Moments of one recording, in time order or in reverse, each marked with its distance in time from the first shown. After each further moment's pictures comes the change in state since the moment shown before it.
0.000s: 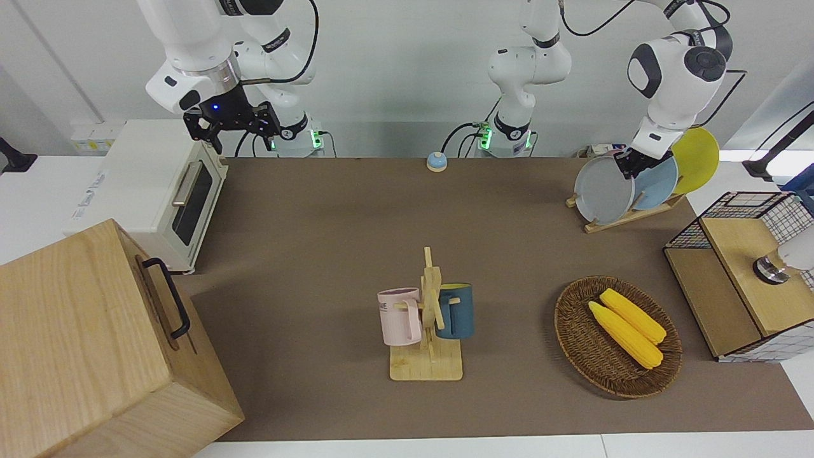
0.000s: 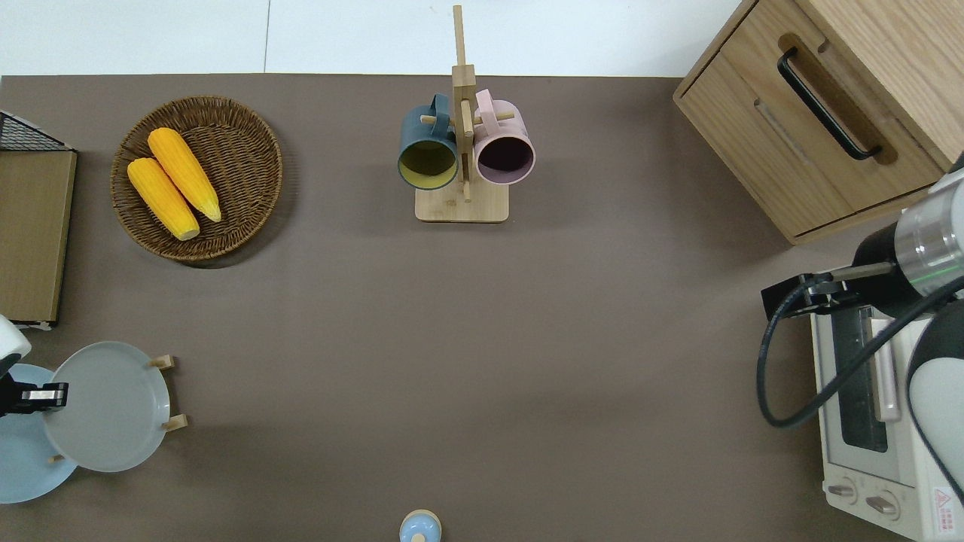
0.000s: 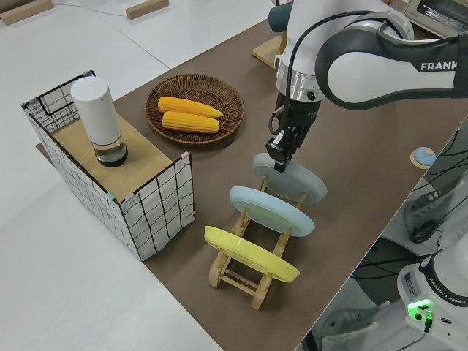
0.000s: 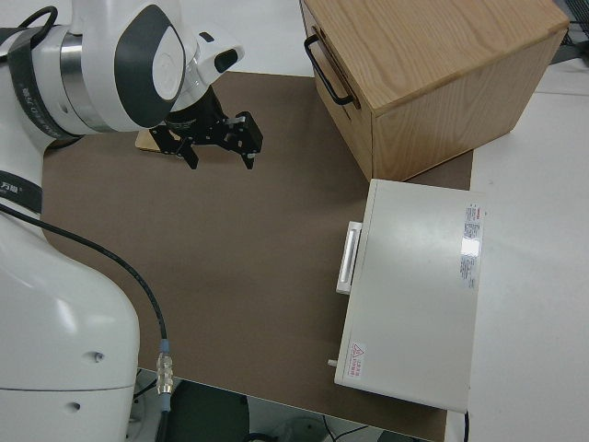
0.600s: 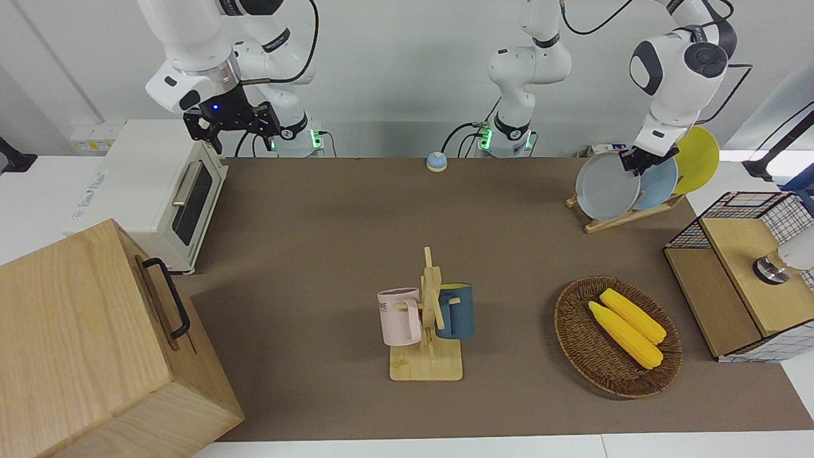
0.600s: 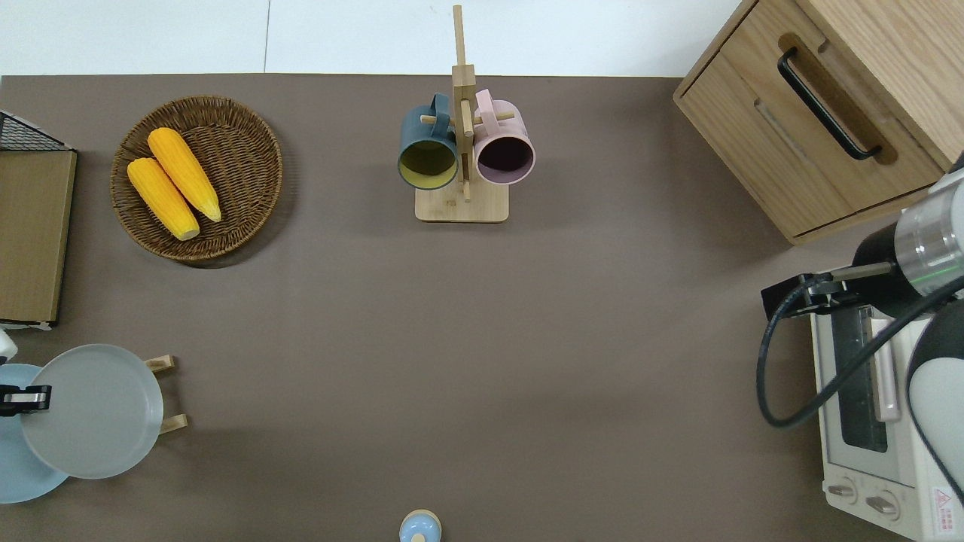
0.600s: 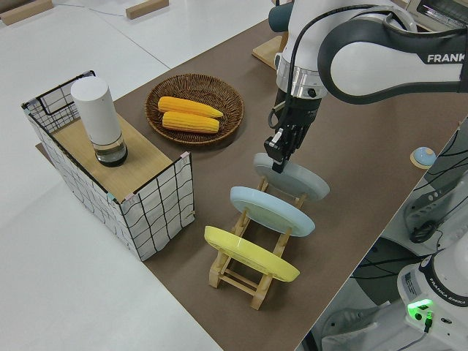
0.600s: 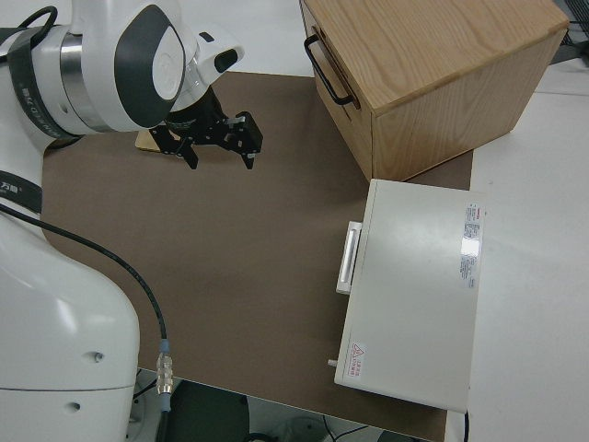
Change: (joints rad) left arm 0.001 -0.012 0.003 0.016 0.051 -0.015 -0.001; right arm 0.000 0.000 0.000 0.000 0.000 0.000 0.000
